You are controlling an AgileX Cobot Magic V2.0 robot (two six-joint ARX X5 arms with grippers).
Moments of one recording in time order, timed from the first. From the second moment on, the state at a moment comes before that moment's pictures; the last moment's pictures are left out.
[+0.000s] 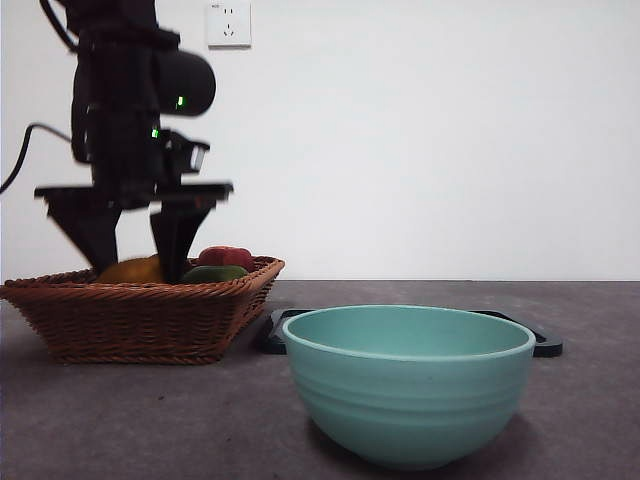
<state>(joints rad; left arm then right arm) -0.40 1.87 1.49 -0.95 -0.05 -0.17 0.25 0.42 1.01 -1.11 -0.60 0.13</state>
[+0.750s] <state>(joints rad) -0.63 1.58 1.67 -1.21 -0.01 -0.17 0.25 0.38 1.13 -1.27 -0.52 0.11</state>
